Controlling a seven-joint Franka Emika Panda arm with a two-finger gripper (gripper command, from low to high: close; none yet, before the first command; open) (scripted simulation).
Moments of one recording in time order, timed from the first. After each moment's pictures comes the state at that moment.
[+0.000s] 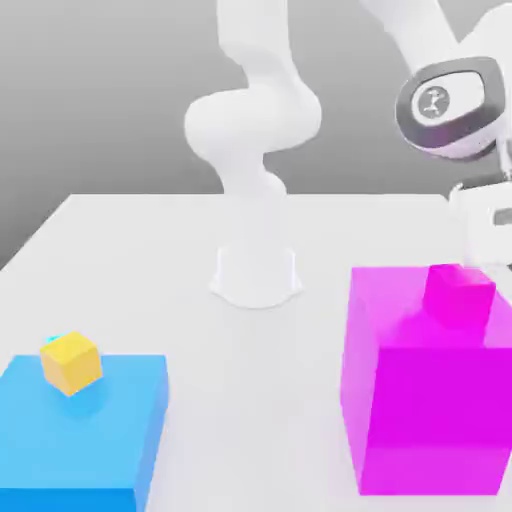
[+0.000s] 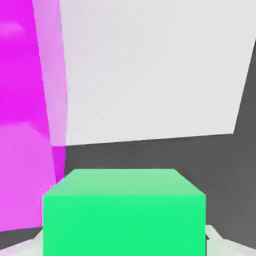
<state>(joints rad) 0.49 -0.09 -0.10 -2.50 -0.50 2.88 -1.36</state>
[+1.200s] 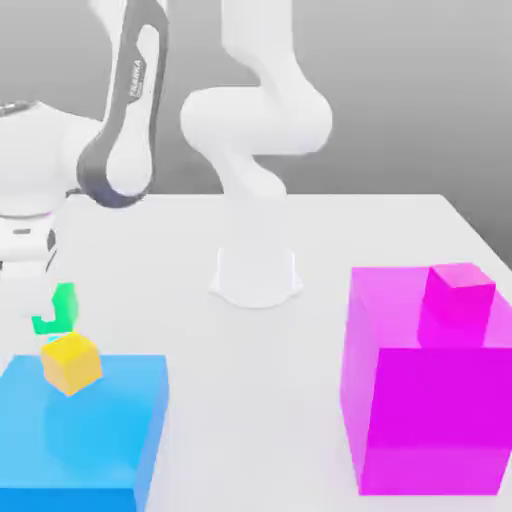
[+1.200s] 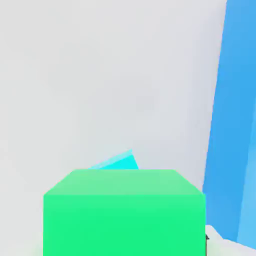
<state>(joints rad) -0.07 0.05 -0.81 -2.78 0.13 2.81 -1.92</state>
